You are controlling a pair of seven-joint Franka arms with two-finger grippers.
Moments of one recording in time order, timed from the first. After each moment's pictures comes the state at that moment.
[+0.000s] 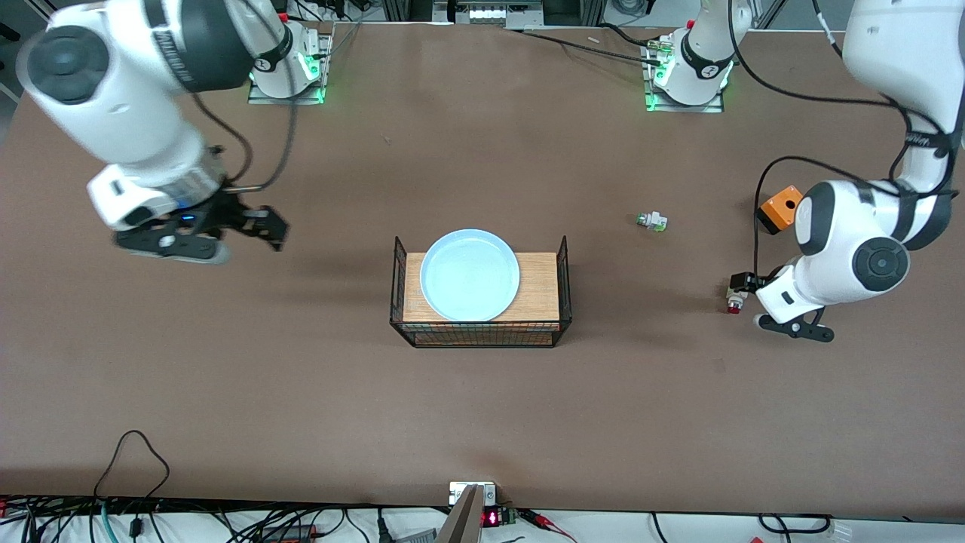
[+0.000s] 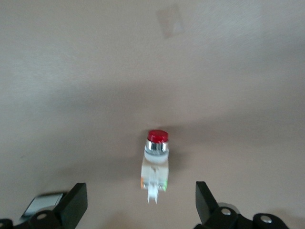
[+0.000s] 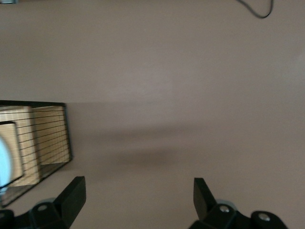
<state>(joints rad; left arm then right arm) 0.09 0.49 -0.04 -1.88 0.11 2.23 0.19 0.31 0.16 -0.05 -1.61 -0.07 1.84 0.37</state>
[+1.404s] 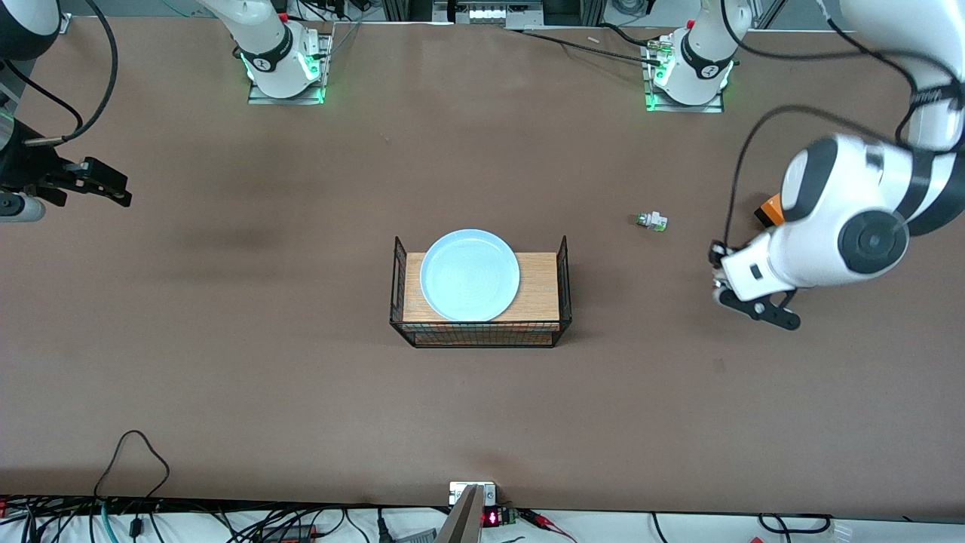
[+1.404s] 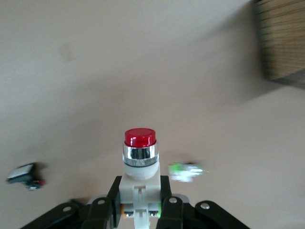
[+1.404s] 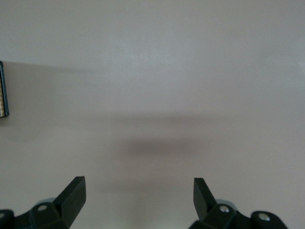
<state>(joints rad) 0.08 0.37 -0.33 -1.52 0.03 1.65 0.11 0.14 0.00 -0.18 -1.69 -0.04 1.68 -0.03</state>
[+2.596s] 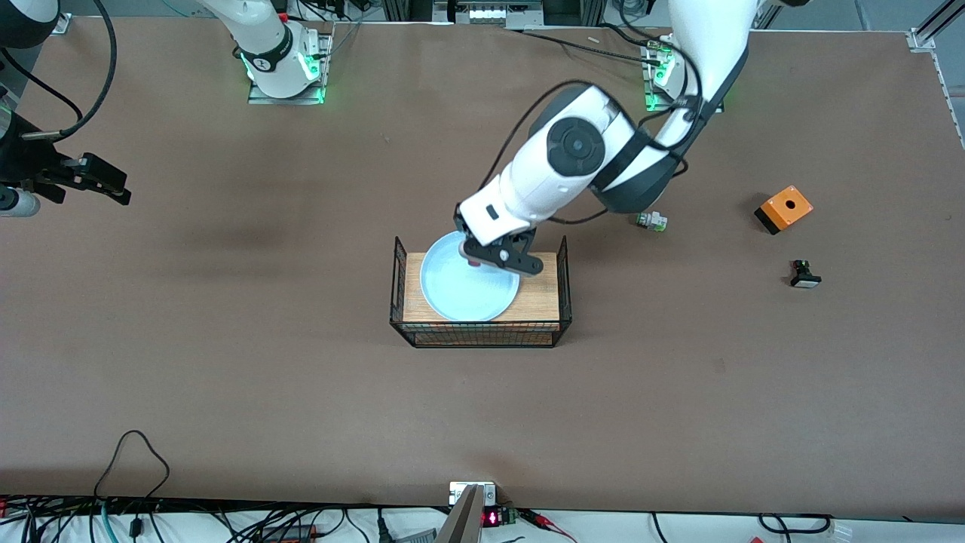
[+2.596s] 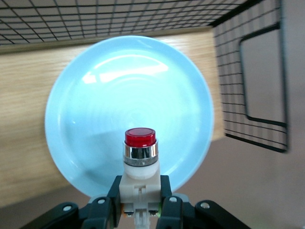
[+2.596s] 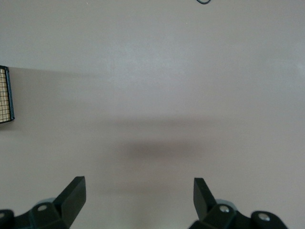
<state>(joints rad) -0.36 0.62 -0.41 -1.39 -0.06 2.13 -0.50 0.15 0.00 -0.17 -1.68 -0.04 1.68 -0.02</state>
